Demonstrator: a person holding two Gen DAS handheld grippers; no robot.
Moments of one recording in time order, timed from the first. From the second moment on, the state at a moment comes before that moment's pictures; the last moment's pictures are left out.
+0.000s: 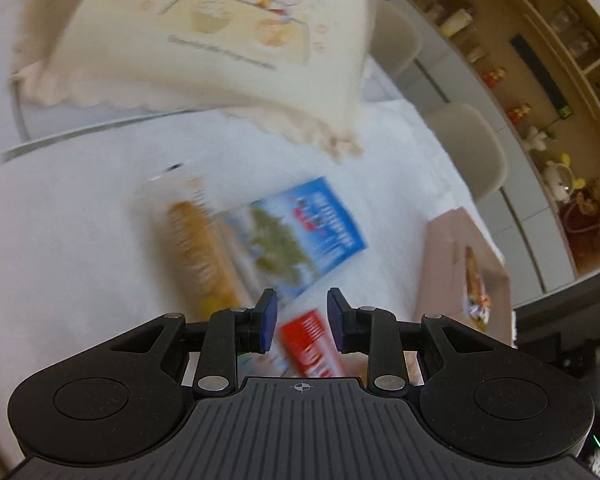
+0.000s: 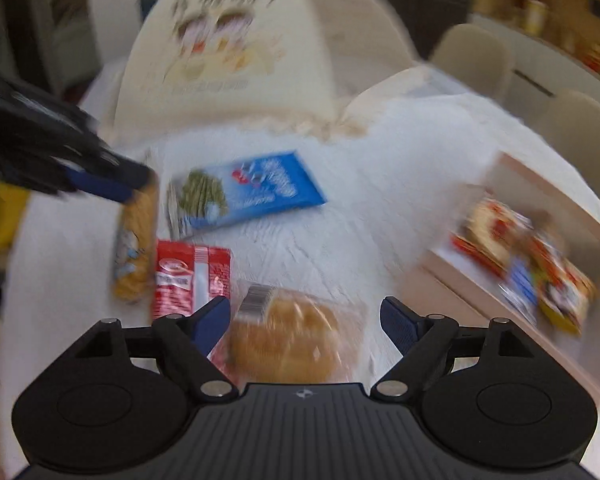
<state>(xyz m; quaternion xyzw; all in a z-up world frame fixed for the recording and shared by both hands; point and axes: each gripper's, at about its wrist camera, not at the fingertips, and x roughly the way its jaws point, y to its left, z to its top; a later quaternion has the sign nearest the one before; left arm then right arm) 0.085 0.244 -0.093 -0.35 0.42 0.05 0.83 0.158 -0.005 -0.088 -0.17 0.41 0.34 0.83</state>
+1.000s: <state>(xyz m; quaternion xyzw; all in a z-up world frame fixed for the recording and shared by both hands) 0.173 0.099 -0.137 -0.19 0.50 -0.04 0.84 0.055 -0.159 -0.093 -0.07 0.42 0.19 0.88</state>
